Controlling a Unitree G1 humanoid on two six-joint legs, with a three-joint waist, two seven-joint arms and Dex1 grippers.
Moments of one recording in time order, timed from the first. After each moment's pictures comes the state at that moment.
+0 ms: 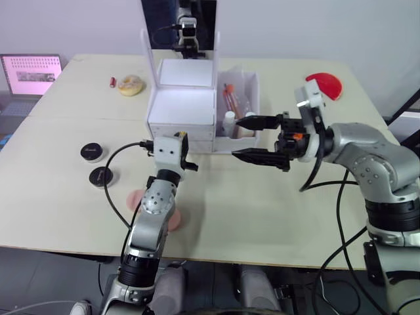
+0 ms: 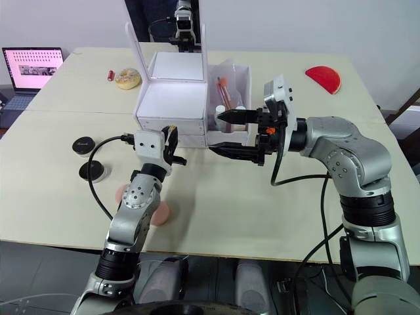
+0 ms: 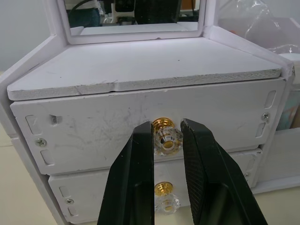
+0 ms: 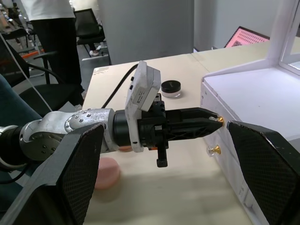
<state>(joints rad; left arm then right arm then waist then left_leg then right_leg) -0.23 0.01 -0.13 -0.20 0.02 0.21 0.03 -0.65 -0.69 -0.02 -0.22 0.77 0.74 1.04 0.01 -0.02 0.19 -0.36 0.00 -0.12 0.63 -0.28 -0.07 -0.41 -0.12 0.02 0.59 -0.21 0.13</state>
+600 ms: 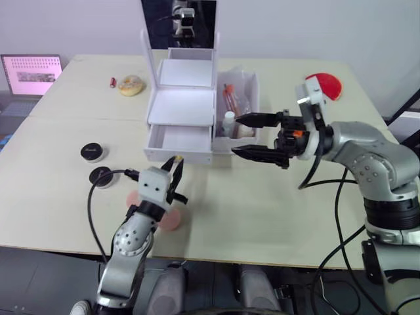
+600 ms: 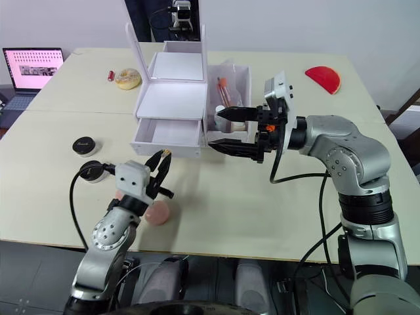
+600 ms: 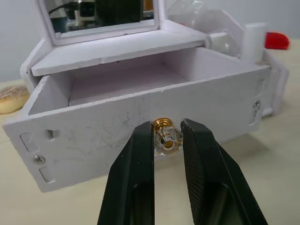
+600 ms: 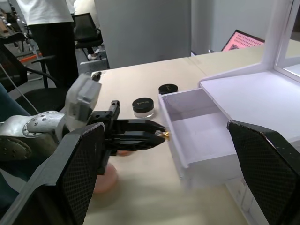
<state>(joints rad) 0.16 0.20 -0.14 -0.50 -0.03 0.09 -0.20 -0.66 -0.69 -0.03 -0.20 0.77 0.73 1.05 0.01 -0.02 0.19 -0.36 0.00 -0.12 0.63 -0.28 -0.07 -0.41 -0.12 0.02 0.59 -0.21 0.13</state>
